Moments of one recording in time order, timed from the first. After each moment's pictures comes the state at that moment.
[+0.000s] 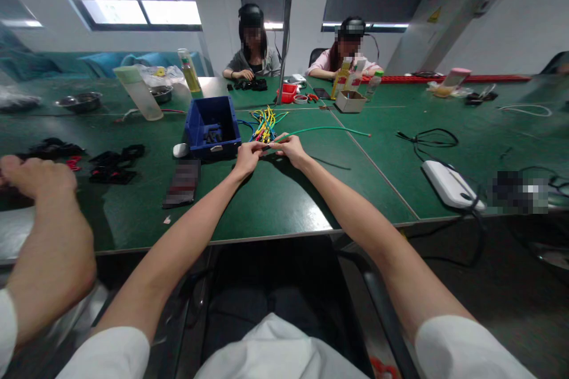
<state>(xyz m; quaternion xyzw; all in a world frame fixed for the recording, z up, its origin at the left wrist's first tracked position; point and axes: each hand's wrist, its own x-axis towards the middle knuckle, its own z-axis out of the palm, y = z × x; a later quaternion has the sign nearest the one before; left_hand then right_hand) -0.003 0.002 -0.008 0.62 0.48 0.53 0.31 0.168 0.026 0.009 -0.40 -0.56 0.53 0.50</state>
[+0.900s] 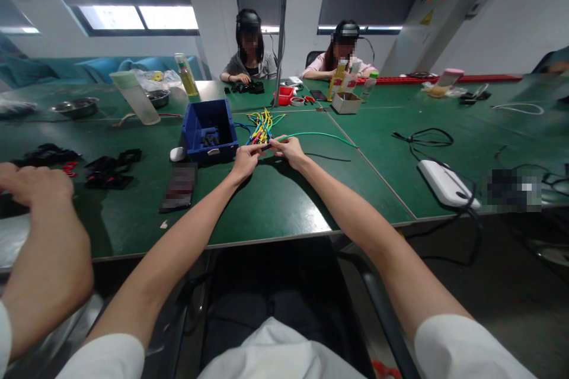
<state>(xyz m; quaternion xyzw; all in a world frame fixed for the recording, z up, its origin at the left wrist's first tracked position) -0.002 -0.007 0.000 0.68 0.47 0.51 0.24 0.170 0.024 0.018 -0.40 -0.50 0.58 0.51</state>
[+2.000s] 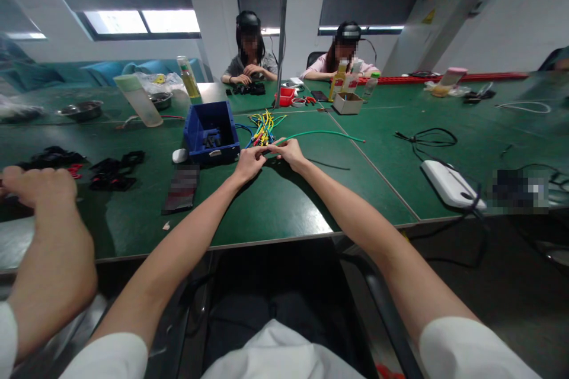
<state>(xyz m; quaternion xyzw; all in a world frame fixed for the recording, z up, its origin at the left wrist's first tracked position) 0.001 -0.018 0.011 0.74 0.51 0.42 0.13 0.166 0.016 0.017 -0.42 -0.57 0.50 0.50</state>
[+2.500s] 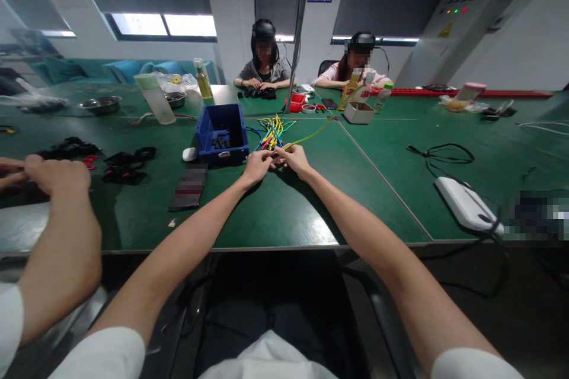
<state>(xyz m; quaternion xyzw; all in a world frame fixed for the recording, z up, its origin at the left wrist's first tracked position) 0.007 -0.016 0.009 0.67 0.51 0.46 0.28 0.162 0.021 0.009 -0.41 -0.63 0.48 0.46</state>
